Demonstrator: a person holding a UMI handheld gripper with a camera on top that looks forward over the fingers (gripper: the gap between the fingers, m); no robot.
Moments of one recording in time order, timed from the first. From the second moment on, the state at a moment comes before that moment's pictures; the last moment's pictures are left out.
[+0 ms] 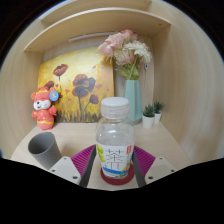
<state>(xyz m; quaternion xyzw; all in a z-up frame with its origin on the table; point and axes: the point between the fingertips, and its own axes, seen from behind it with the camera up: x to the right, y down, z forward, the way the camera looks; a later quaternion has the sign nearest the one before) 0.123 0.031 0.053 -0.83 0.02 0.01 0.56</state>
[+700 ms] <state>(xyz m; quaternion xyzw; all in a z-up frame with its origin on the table) 0.022 -0.168 0.078 -0.89 0.01 -0.01 0.45</state>
